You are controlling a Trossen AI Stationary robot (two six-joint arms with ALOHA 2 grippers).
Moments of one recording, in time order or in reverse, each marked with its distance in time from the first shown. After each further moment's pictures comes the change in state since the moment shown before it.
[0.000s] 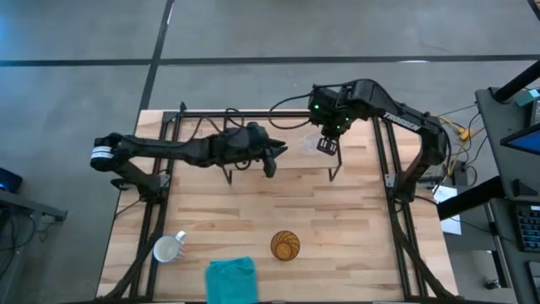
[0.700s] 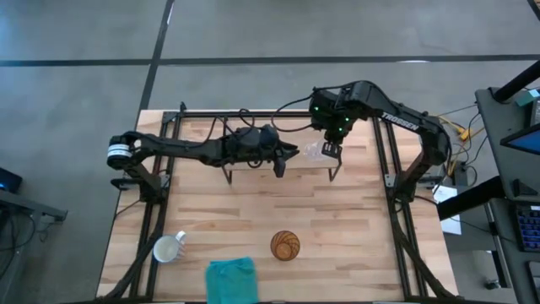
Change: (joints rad) left arm 0.052 0.147 0.005 0.205 0.161 -0.081; right arm -0.031 -0.015 -0.088 0.001 -0.075 -0.103
